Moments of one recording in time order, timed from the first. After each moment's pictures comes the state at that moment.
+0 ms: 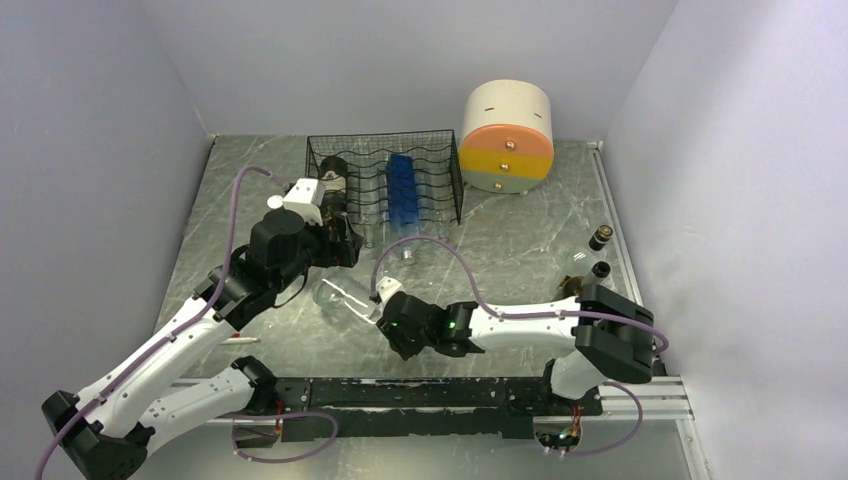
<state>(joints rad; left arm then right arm) -0.68 0.88 0.89 -0.42 -0.24 -0.43 1.27 1.49 0.77 -0.16 0.17 0.35</state>
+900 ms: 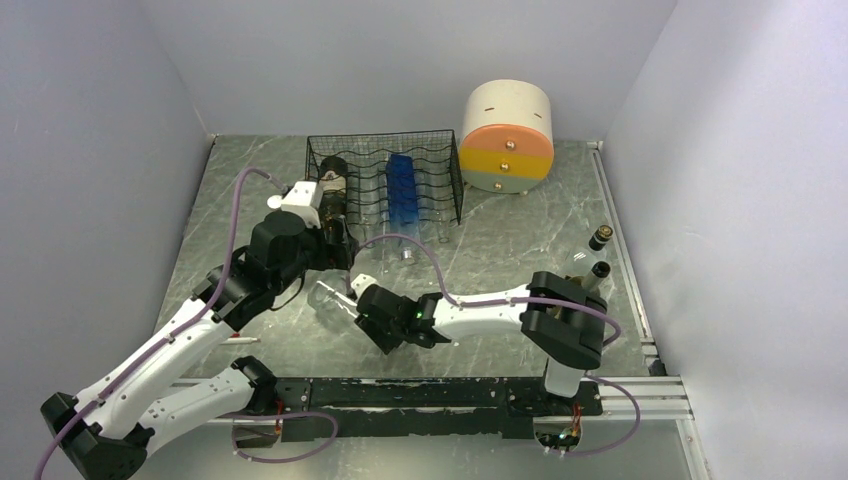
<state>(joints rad) -0.68 0.86 0.89 -0.47 -0.28 -0.43 1.25 1.75 0.96 -0.18 0.14 0.28</state>
